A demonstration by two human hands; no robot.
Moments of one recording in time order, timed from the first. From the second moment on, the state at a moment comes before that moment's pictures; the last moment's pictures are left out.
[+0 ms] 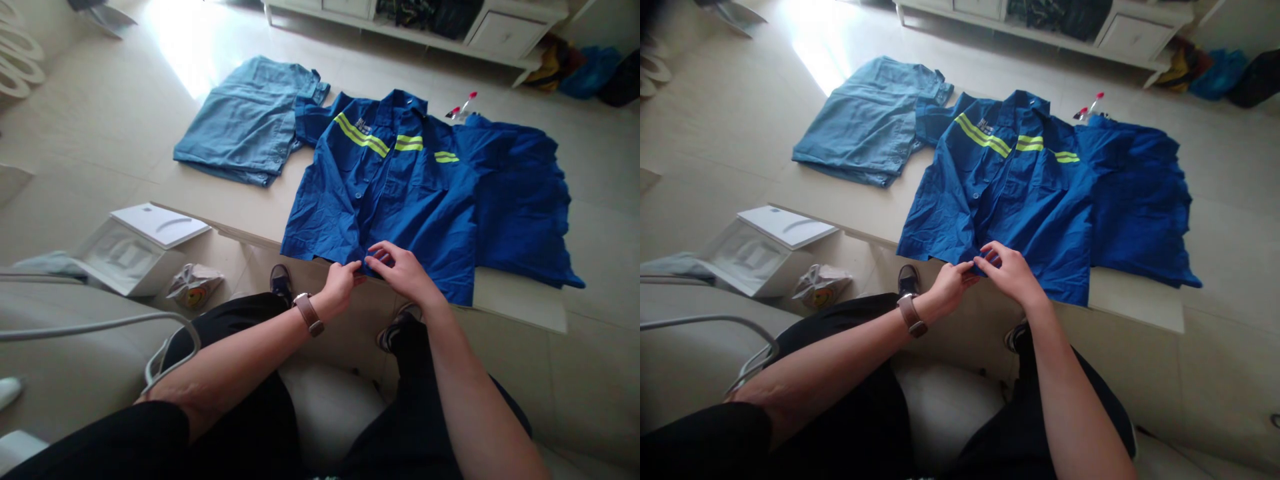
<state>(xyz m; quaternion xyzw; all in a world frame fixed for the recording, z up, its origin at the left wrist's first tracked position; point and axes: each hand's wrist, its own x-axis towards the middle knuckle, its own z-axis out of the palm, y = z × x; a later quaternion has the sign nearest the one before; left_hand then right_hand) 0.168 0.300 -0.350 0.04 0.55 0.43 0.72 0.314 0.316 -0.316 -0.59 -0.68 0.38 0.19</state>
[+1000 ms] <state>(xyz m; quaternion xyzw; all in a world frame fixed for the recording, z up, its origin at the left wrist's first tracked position) 0.147 0.361 -0.314 0.60 0.42 0.16 0.67 0.332 0.314 -0.327 -0.72 -0.64 0.23 0.15</state>
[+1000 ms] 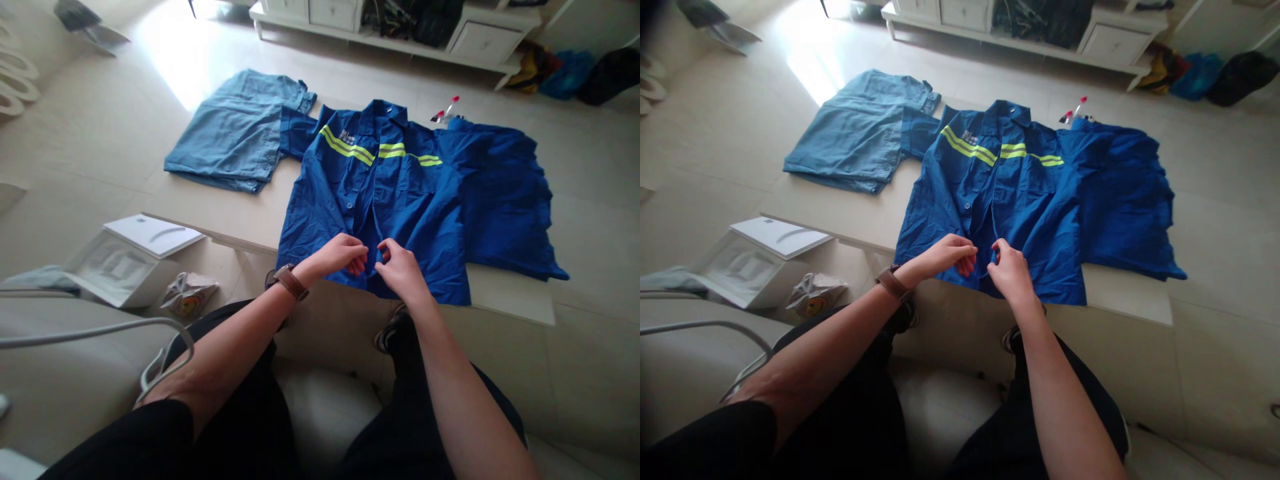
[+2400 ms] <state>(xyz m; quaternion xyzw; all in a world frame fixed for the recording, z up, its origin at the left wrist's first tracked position) 0.161 0.372 -0.344 0.79 0.55 -0.08 0.25 0.334 0.305 -0.322 -0.71 -0.64 0.25 0.14</state>
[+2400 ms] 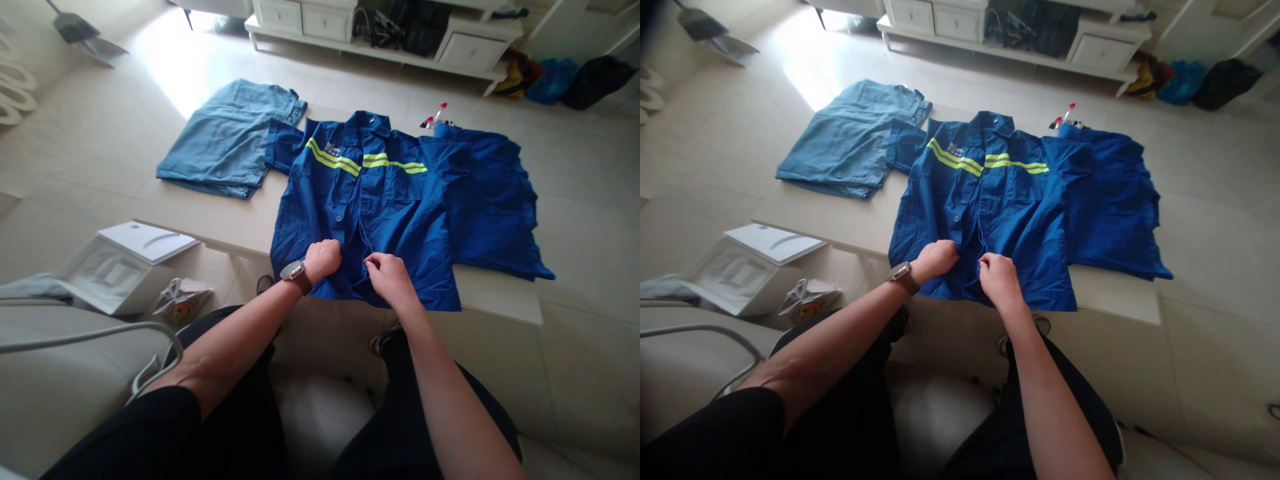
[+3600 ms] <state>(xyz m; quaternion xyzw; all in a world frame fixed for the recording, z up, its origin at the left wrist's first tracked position) 0.129 0.383 -0.328 0.63 0.51 0.26 0.52 0.311 0.323 -0.335 -0.63 -0.39 0.50 0.45</state>
